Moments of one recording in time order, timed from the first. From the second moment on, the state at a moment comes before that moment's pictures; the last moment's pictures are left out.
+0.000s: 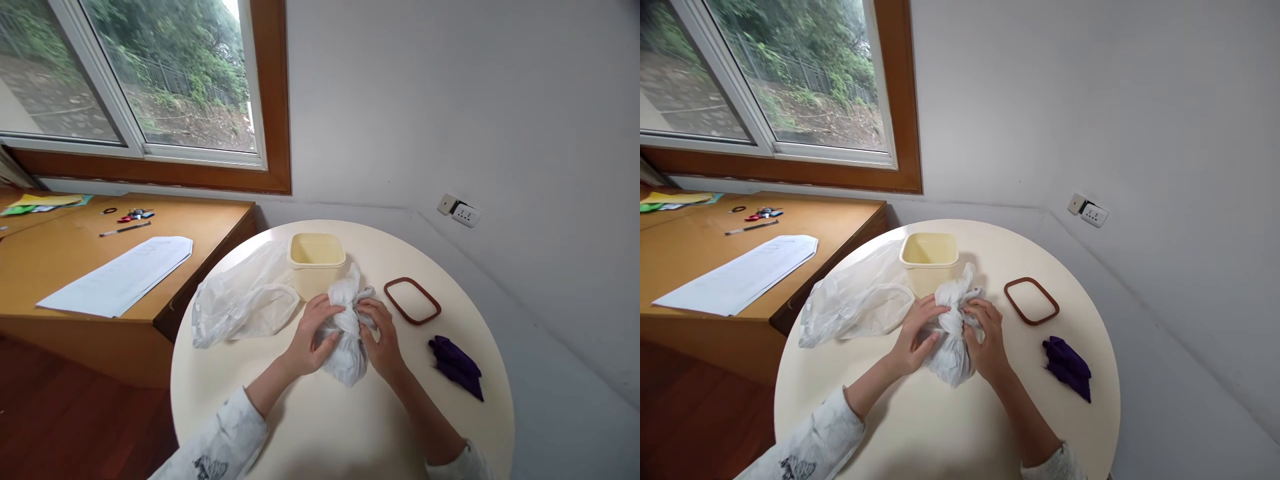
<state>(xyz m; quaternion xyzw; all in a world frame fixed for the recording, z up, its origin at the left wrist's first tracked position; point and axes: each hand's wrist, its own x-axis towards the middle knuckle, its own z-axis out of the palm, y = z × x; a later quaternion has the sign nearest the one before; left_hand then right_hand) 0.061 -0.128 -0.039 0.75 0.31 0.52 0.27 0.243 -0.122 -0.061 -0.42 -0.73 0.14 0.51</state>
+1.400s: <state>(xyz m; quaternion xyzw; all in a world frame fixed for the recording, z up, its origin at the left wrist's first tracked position) 0.037 -0.111 -0.071 0.63 0.52 0.55 0.17 0.194 0.020 0.119 -0.29 -0.48 0.39 0.73</state>
